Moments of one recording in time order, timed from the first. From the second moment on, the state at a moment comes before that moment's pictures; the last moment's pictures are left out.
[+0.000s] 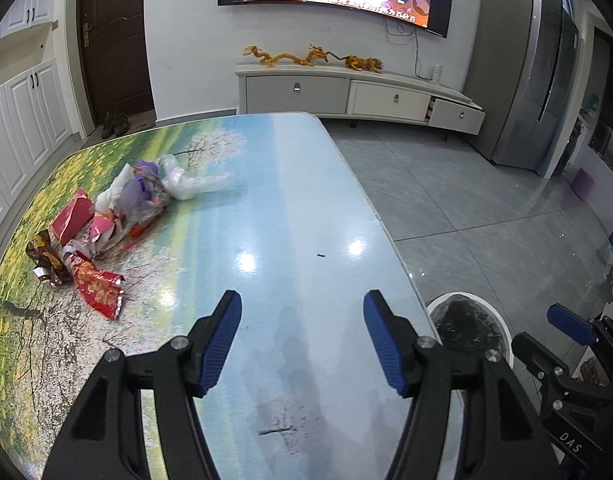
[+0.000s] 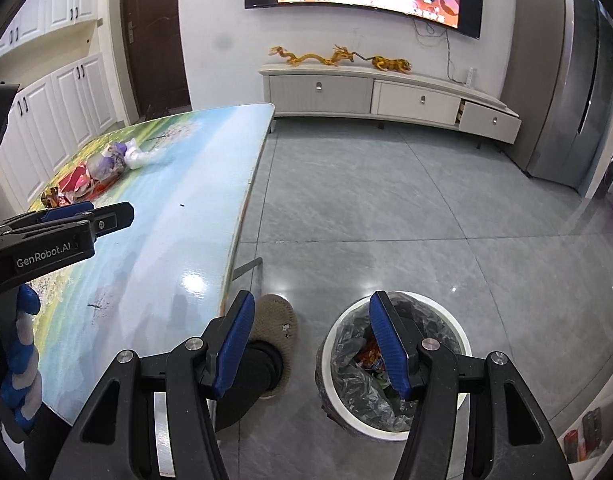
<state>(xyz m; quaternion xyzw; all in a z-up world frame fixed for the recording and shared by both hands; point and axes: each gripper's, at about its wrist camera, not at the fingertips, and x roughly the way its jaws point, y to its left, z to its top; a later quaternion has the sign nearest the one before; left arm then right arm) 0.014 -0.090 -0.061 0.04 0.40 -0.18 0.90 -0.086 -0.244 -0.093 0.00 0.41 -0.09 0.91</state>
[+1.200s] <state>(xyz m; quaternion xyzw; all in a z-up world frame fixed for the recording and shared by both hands) 0.009 0.064 -0.072 -0.03 0.39 -0.07 0.92 -0.050 -0.097 -0.100 -0.13 0.43 0.04 0.89</state>
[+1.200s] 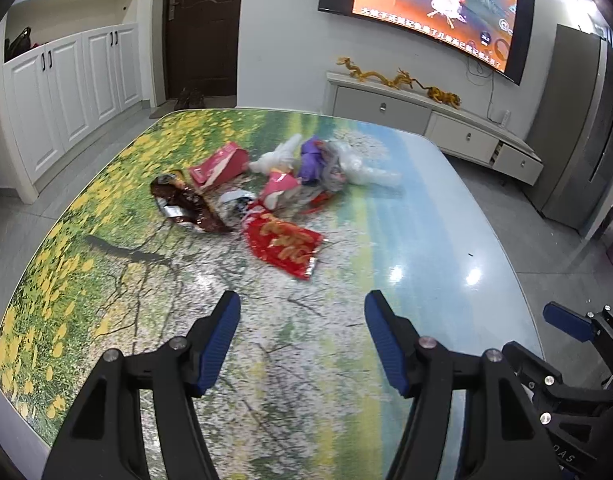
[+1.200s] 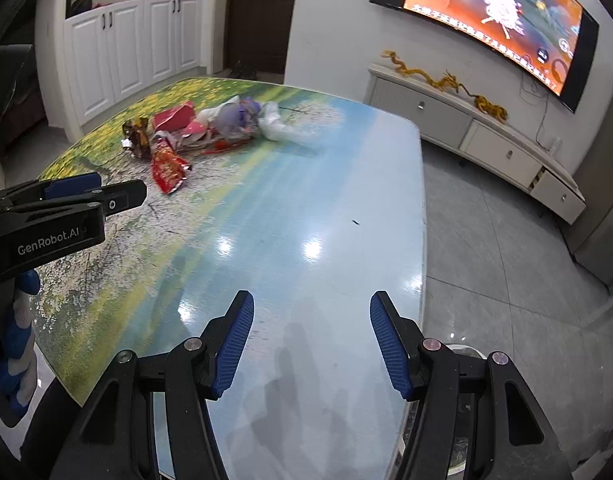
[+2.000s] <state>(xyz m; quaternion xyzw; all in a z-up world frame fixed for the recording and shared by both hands) 0.012 0.127 -0.092 -0.08 0.40 -0.03 0.91 -0.032 -0.038 -0.113 -0.19 0.44 0.08 0.87</state>
